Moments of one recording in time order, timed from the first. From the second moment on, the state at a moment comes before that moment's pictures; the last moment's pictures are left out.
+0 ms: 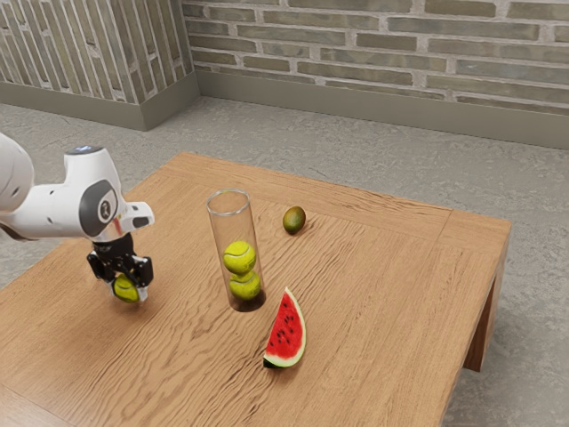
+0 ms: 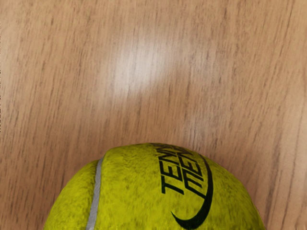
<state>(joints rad) -0.23 0.25 0.54 -2.21 -0.19 2.33 0.25</state>
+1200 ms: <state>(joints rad) -0.37 0.13 0.35 -1.75 -0.12 2.01 0.20</state>
